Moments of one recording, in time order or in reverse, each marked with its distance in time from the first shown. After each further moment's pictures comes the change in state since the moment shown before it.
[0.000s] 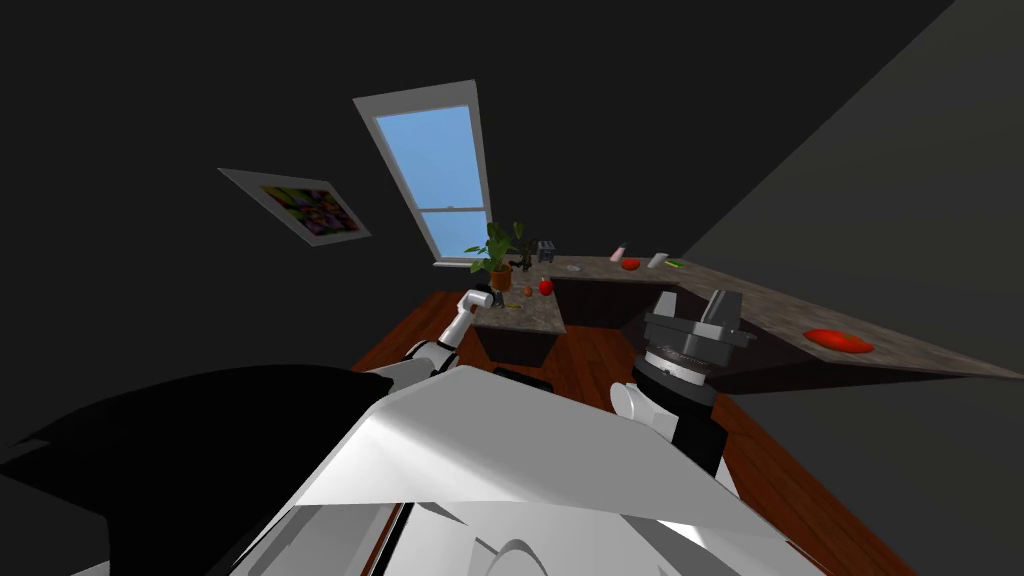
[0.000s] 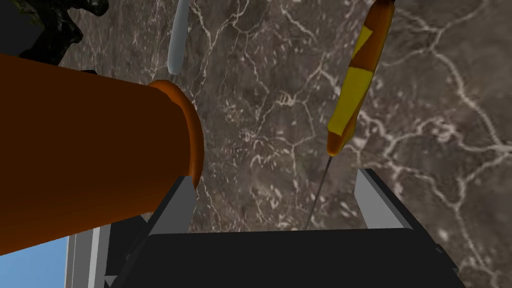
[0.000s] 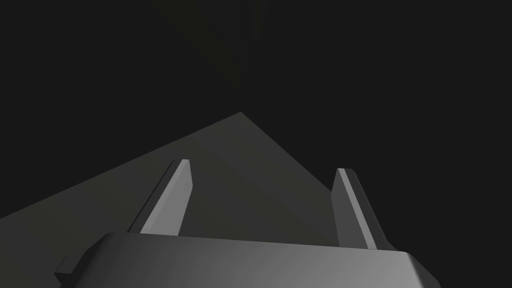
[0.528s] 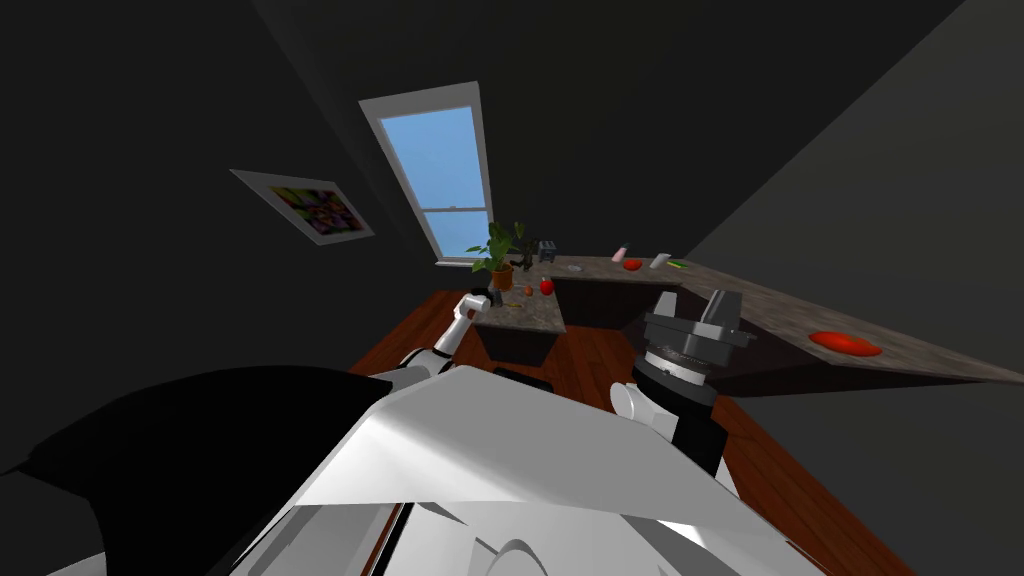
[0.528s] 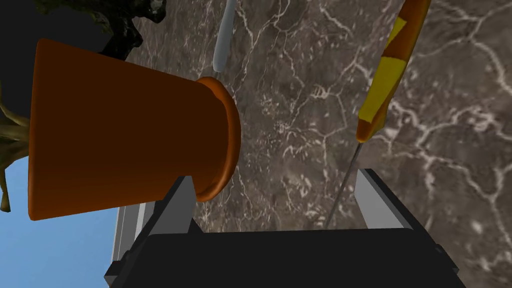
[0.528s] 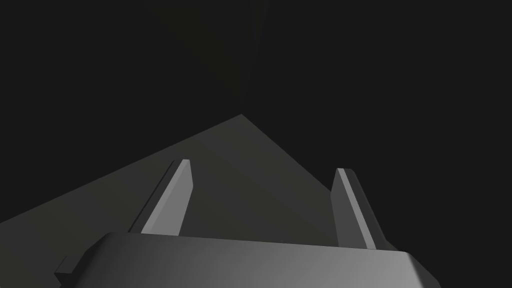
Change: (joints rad) left arm 0.085 -0.003 0.008 -0.079 -0.030 -0.158 -0.029; right arm 0.000 0.000 0.000 0.000 0.000 0.000 0.000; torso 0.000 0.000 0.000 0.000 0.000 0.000
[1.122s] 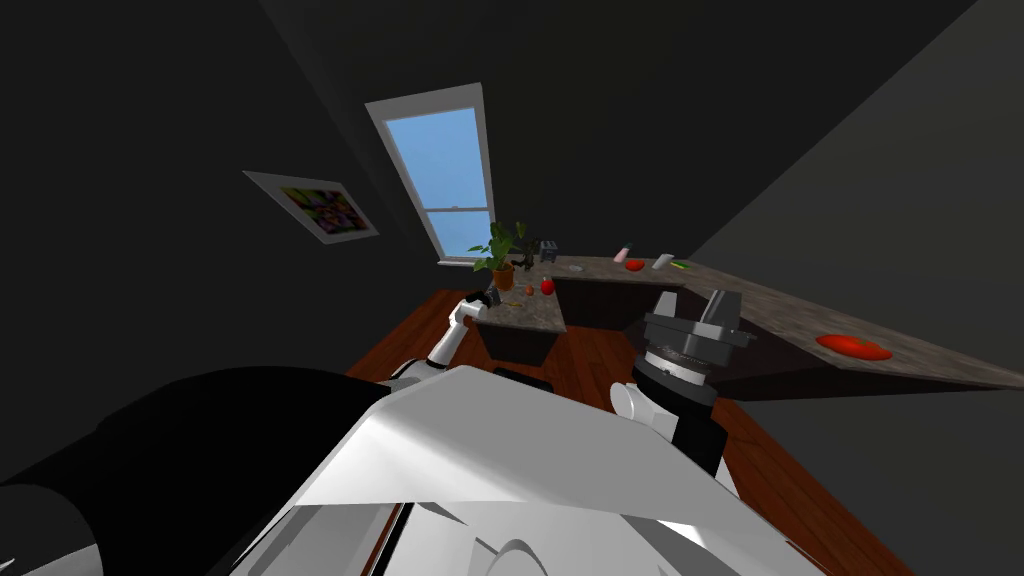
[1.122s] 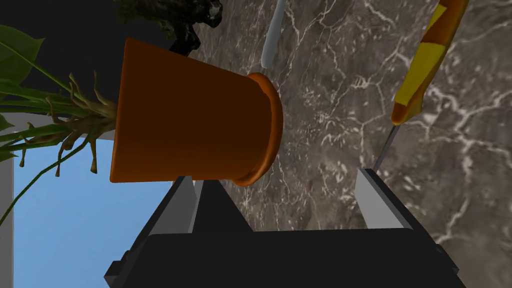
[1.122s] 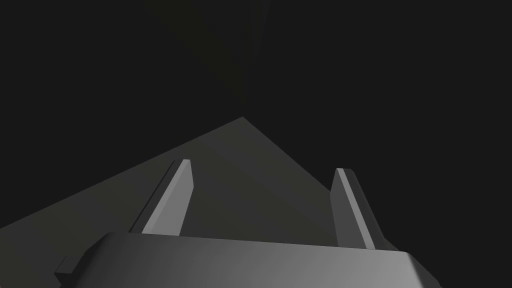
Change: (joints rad) left arm 0.109 -0.007 0.009 -0.097 -0.036 -0.186 -0.038; right arm 0.000 0.000 0.000 0.000 0.000 0.000 0.000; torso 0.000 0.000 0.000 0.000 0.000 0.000
